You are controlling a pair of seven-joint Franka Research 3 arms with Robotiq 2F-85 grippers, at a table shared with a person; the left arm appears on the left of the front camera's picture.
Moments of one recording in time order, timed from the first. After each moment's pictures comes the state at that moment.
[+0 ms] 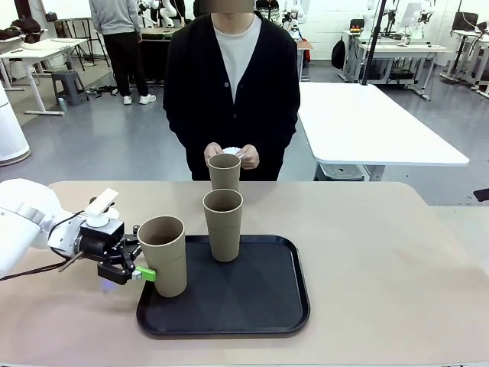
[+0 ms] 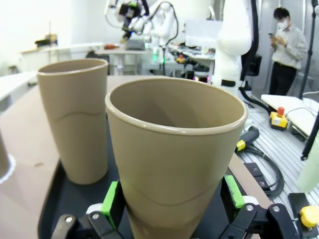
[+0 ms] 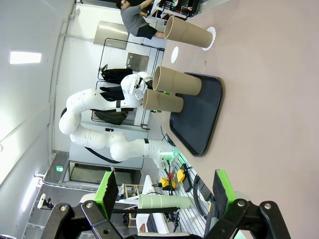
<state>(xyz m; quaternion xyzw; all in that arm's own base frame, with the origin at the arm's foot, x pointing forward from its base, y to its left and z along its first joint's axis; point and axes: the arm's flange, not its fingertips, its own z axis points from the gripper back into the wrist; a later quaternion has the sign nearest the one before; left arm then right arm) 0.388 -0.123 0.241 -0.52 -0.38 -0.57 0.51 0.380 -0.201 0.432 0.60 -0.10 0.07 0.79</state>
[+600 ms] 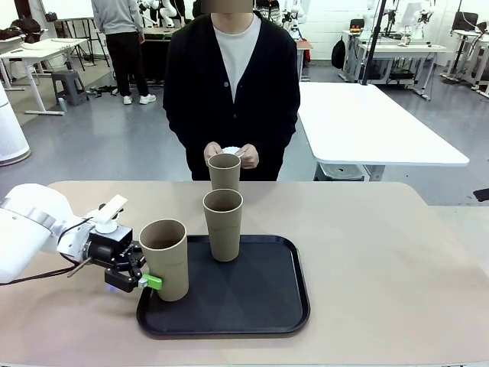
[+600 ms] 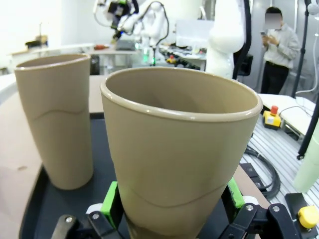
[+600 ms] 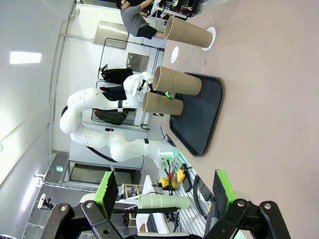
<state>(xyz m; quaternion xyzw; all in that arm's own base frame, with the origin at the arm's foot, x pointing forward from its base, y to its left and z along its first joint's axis) 0.383 -0.141 0.227 -0.54 -0.36 -0.58 0.49 0.380 -0.201 0.432 0.60 -0.10 0.07 0.79</state>
